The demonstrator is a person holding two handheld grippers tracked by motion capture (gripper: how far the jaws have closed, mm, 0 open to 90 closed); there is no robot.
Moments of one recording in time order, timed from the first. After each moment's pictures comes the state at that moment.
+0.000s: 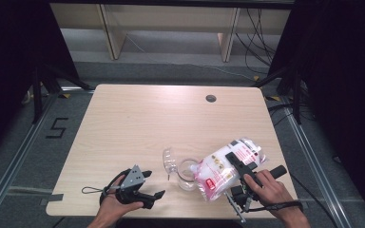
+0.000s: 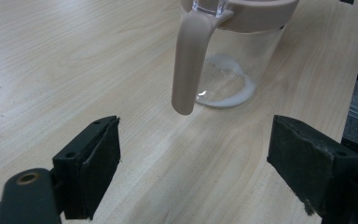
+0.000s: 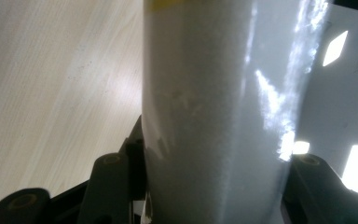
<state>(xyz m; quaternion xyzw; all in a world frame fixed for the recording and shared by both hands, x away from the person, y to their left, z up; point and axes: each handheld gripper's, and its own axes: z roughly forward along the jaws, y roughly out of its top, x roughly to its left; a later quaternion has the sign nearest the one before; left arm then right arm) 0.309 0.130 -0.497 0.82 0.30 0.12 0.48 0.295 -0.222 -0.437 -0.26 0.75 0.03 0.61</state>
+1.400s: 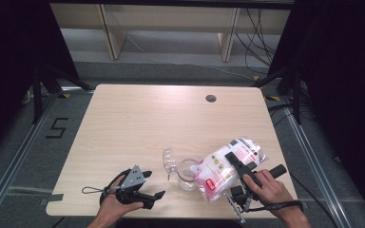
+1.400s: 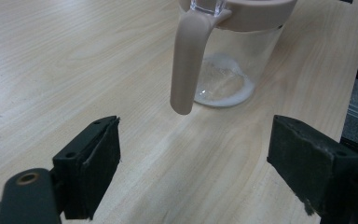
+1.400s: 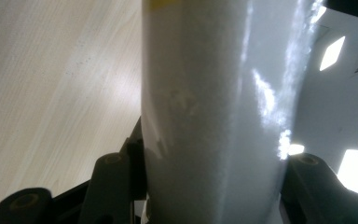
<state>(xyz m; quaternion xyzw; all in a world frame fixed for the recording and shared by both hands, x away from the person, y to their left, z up) 0.308 0.130 -0.497 0.82 0.29 0.11 0.48 0.296 -0.223 -0.439 -0.26 0.75 0.02 0.61</state>
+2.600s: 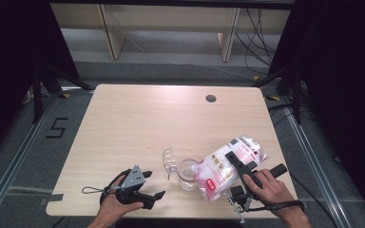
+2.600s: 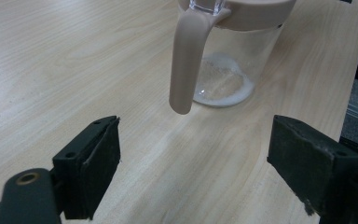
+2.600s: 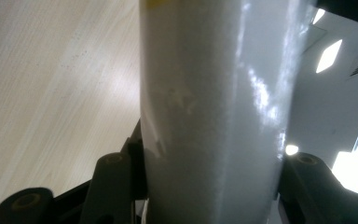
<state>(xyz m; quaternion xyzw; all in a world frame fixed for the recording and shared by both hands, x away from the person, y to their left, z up) 0.308 0.129 -0.497 0.82 0.29 0.11 0.48 0.294 -0.222 -0.437 -0.27 0.74 0.00 0.61</state>
